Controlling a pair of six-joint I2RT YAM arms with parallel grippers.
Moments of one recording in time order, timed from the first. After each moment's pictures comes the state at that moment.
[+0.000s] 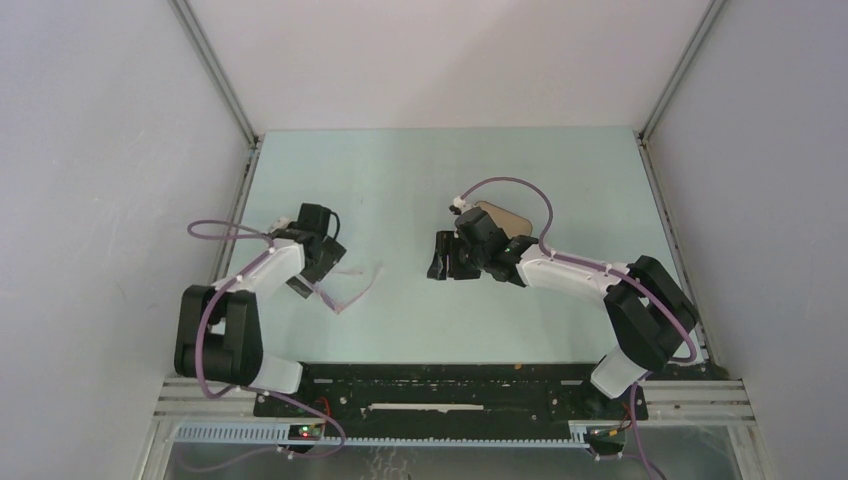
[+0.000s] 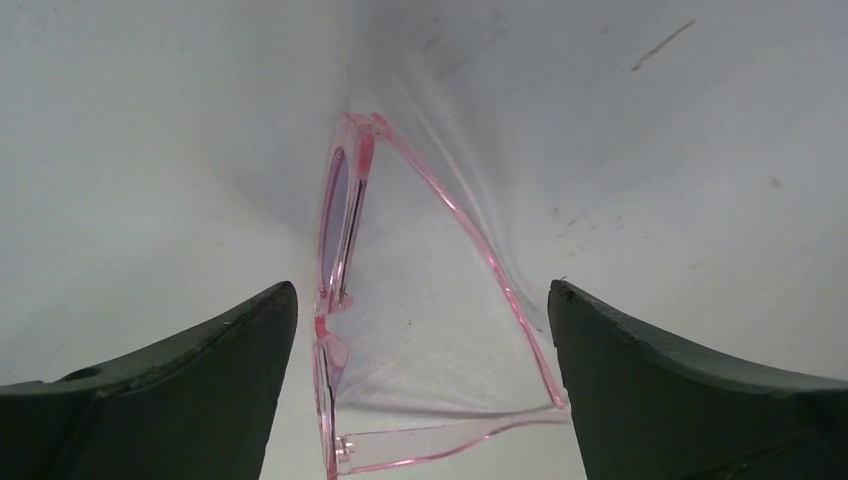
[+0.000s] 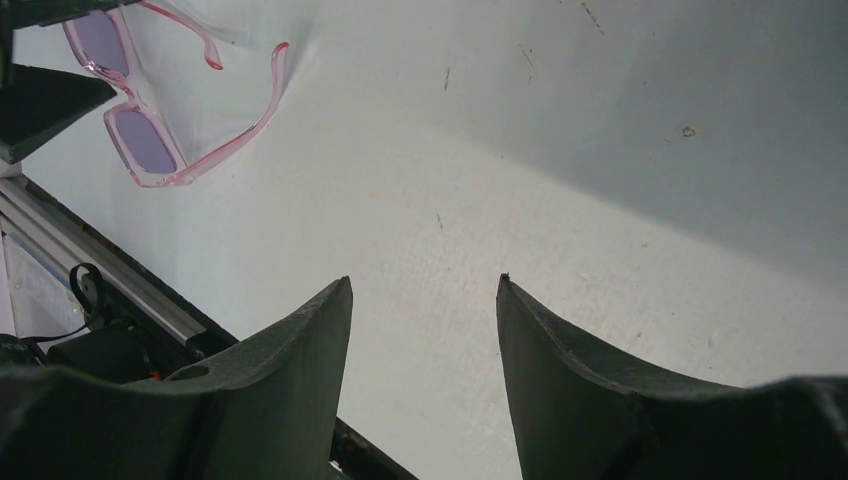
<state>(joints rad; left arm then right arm) -0.14 1.40 0.82 -0.62 -0.35 -1.04 0.78 1.61 0.99 -0.16 -0.12 0.66</state>
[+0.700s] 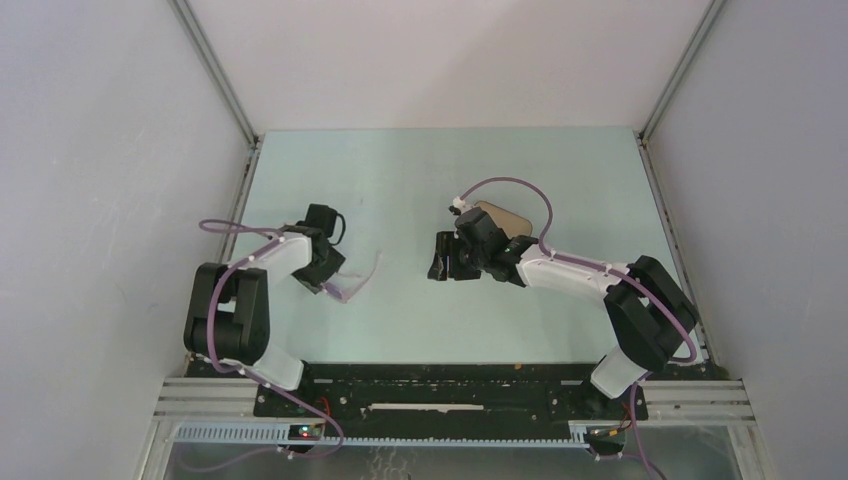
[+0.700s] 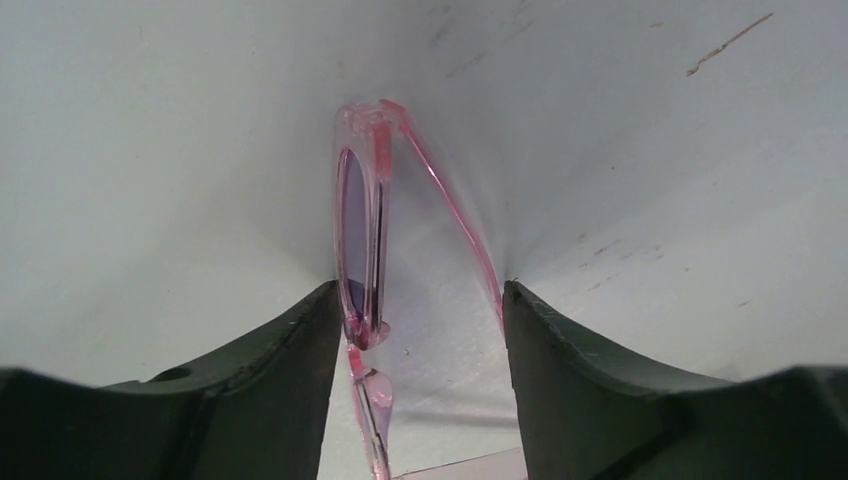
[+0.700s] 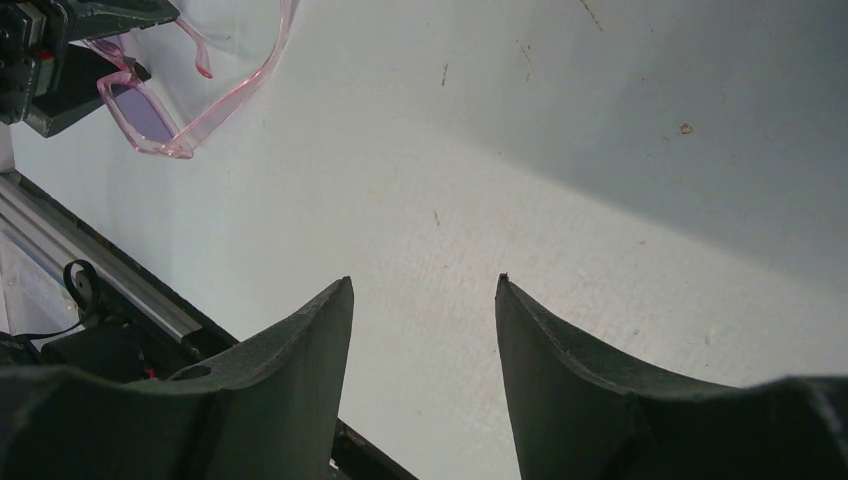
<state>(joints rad) -0.15 1.54 0.84 -0.60 -0.35 -1.07 0.78 1.61 0.99 -0.17 -0.12 0.65</state>
